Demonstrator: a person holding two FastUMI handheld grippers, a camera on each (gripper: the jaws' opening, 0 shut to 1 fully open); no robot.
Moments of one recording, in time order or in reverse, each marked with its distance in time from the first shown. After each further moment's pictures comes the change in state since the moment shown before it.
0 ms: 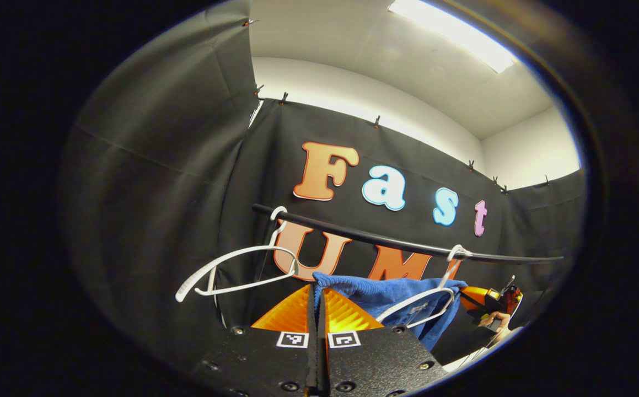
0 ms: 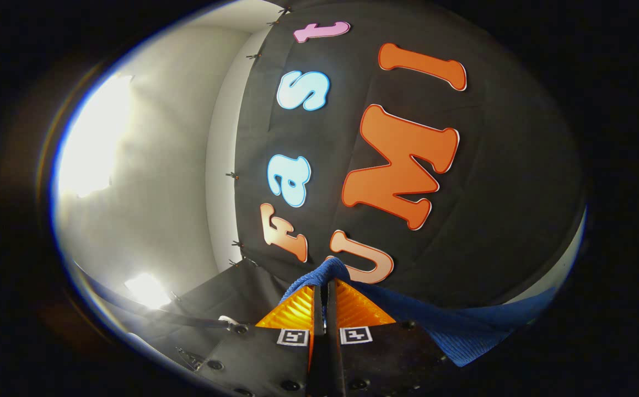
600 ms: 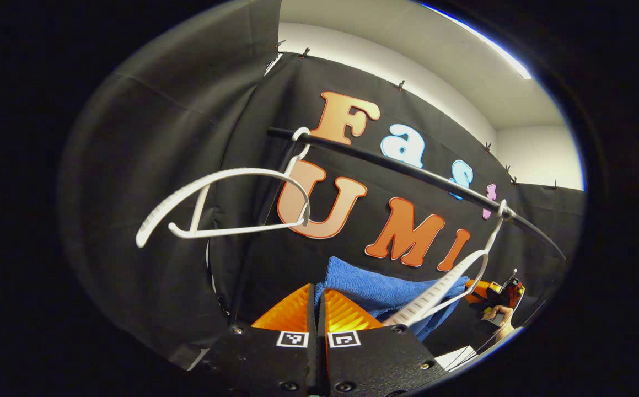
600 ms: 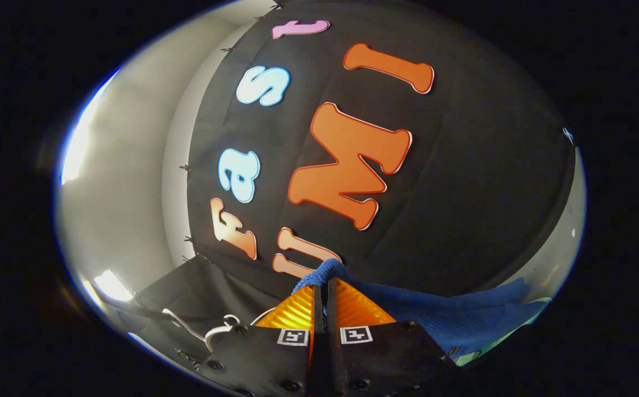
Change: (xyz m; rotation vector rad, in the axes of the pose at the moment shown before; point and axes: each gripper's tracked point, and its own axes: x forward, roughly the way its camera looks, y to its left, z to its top) left arm 0.037 0.028 -0.111 -0.087 0.223 -0.004; right arm -0.001 -0.094 0.000 -0.033 -0.053 -0.255
